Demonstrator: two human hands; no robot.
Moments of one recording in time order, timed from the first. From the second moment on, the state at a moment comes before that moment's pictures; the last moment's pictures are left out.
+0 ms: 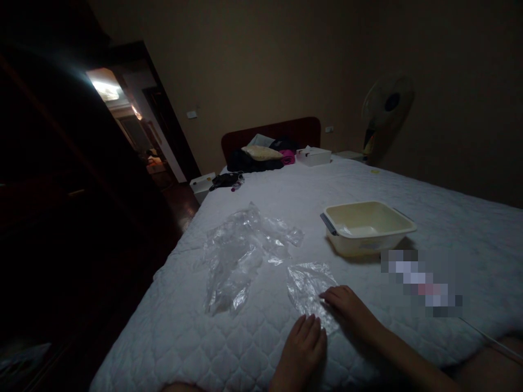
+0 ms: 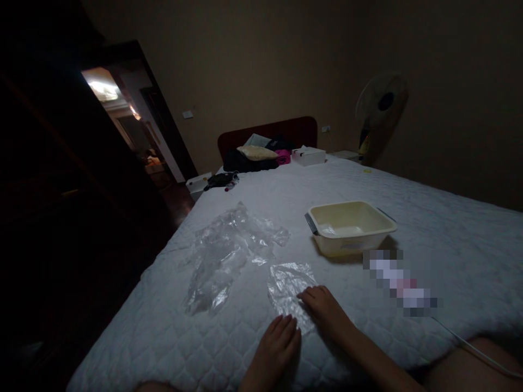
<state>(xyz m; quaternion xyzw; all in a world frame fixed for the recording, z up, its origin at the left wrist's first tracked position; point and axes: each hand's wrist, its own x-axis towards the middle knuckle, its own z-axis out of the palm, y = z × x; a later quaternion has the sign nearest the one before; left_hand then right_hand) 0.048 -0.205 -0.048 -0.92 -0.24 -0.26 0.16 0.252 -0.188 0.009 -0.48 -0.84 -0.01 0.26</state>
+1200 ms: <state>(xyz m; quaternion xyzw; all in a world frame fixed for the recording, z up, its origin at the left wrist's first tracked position) 0.058 -0.204 -0.041 -0.93 -0.25 -0.24 0.12 0.302 -0.233 0.007 -0.39 -0.89 0.03 0.22</state>
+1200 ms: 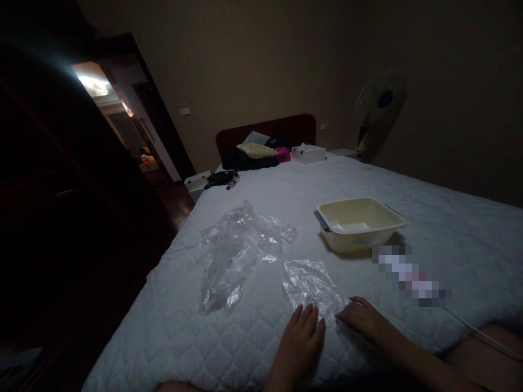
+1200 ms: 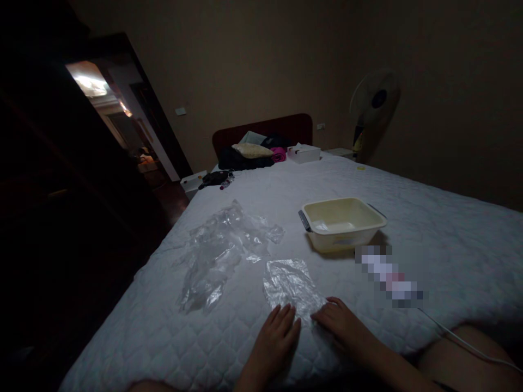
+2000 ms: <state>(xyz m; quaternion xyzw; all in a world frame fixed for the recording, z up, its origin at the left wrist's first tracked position) 0.059 -0.203 -0.041 -0.93 -0.24 -0.22 0.15 0.260 -0.210 0.000 -0.53 -0.81 -0.04 0.25</state>
